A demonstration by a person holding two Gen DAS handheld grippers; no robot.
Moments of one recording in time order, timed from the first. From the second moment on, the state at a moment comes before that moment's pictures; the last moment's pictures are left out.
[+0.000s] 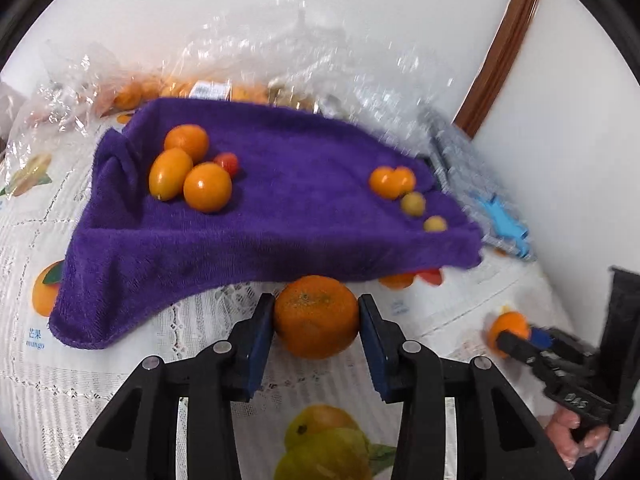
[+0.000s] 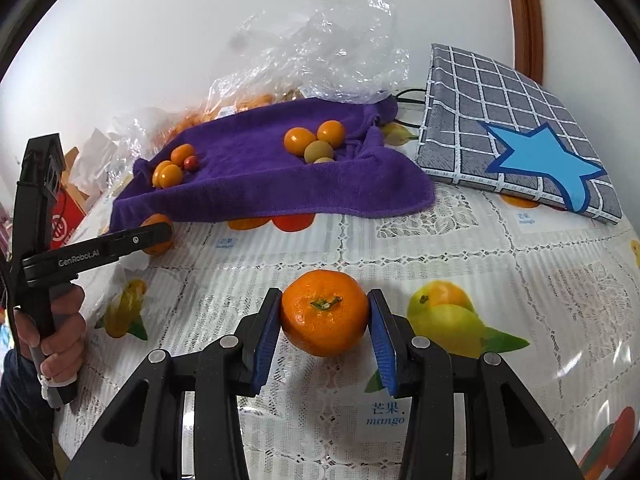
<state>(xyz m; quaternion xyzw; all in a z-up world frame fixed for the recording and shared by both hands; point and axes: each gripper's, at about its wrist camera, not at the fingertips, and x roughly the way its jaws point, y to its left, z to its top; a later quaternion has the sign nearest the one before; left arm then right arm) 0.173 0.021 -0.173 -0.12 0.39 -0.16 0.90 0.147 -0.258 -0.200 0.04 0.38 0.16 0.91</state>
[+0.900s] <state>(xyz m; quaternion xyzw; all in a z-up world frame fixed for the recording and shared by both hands) 0.152 0.051 -0.149 -0.18 0.31 -0.13 0.93 0.134 -0.280 -0.197 0.10 0.37 0.15 0.91</state>
